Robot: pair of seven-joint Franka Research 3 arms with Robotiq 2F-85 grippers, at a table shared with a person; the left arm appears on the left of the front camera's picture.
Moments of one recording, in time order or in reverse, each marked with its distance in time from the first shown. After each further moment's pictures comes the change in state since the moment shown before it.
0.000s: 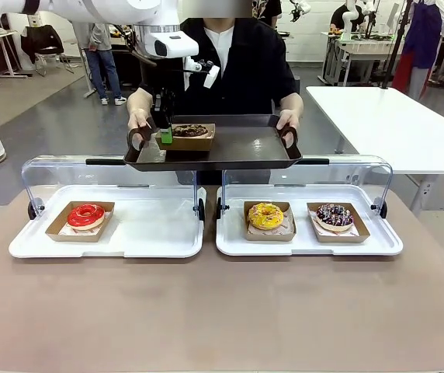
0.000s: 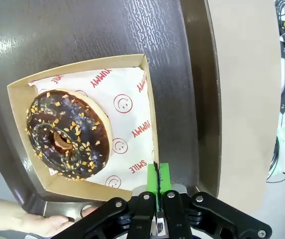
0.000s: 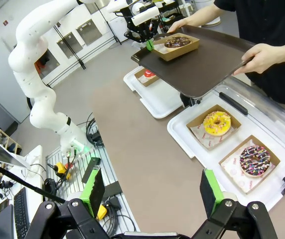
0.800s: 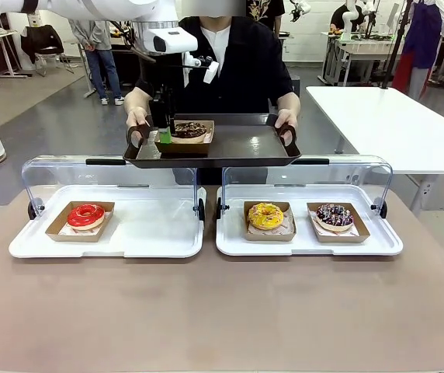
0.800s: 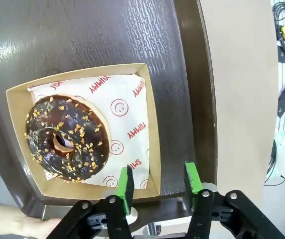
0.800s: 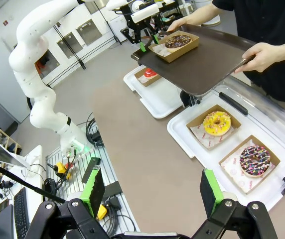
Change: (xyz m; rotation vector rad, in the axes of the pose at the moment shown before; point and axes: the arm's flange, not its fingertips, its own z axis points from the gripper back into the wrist) left arm -0.002 0.001 0.007 -0.010 -0.027 0.007; right arm 0.000 0.000 0.000 0.000 0.000 0.000
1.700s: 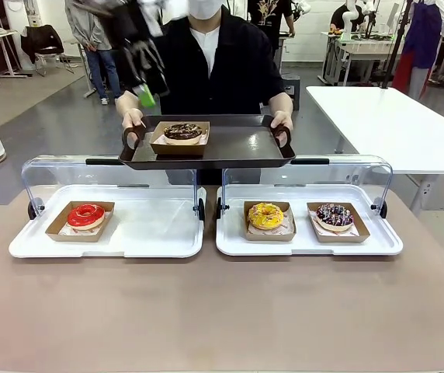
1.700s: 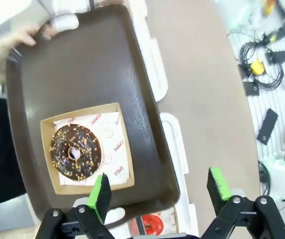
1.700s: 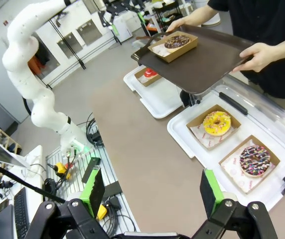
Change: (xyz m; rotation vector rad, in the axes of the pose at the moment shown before) left arm -0.083 -0.040 0.088 -0.001 -0.409 -0.114; right arm 0.000 0.000 0.000 0.000 0.000 -0.001
